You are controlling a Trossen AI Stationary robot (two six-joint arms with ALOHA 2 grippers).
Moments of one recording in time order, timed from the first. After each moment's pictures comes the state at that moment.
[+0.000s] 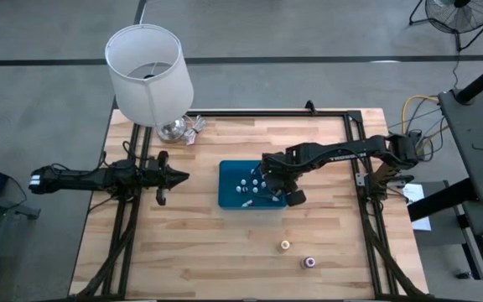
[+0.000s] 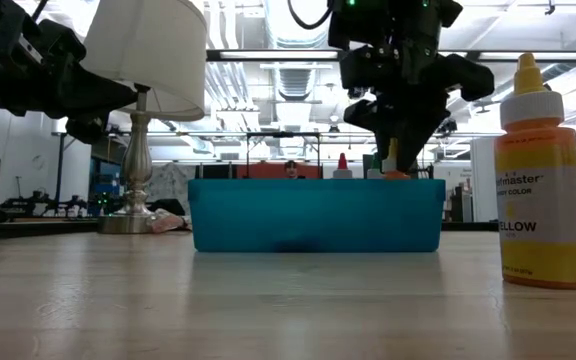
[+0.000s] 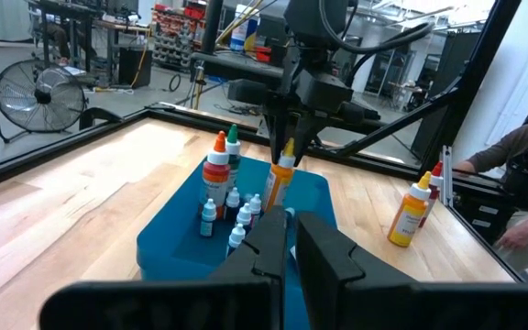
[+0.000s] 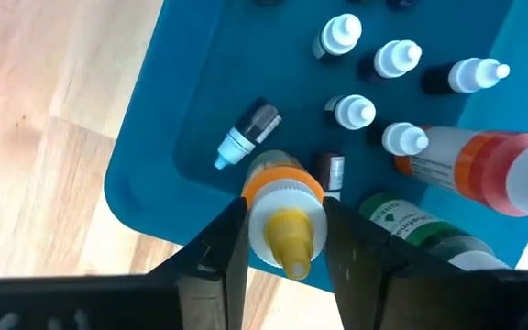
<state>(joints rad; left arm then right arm) 0.00 0.21 0.03 0.12 -0.09 -0.22 -0.04 1.70 1.26 -0.90 -0.06 -0.38</state>
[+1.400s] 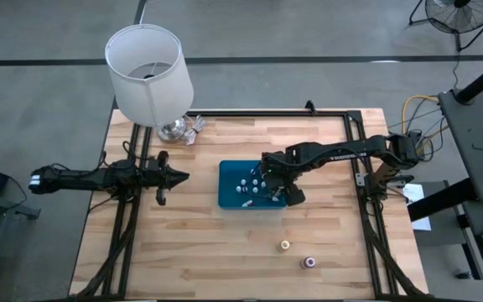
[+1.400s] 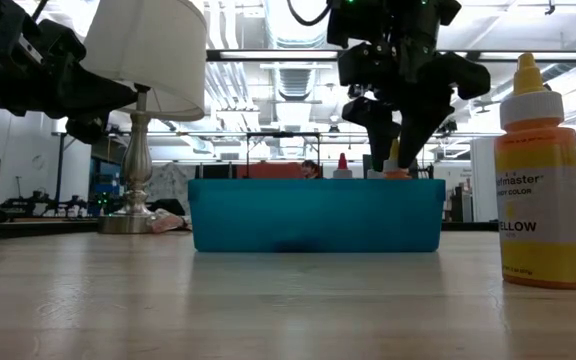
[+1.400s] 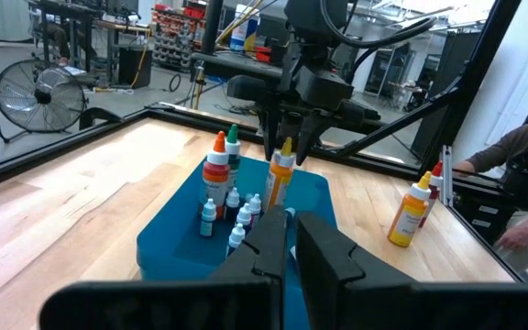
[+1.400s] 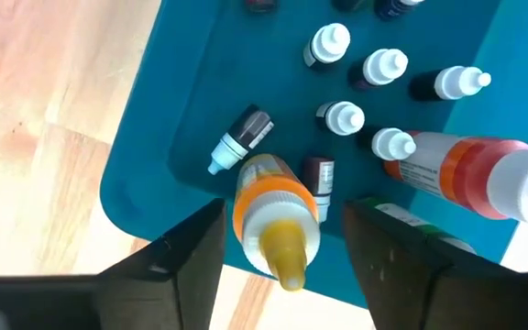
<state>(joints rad) 0.00 0.21 0.03 0.12 -0.09 -0.22 -0.05 1.70 1.27 -0.90 -0.05 -0.39</state>
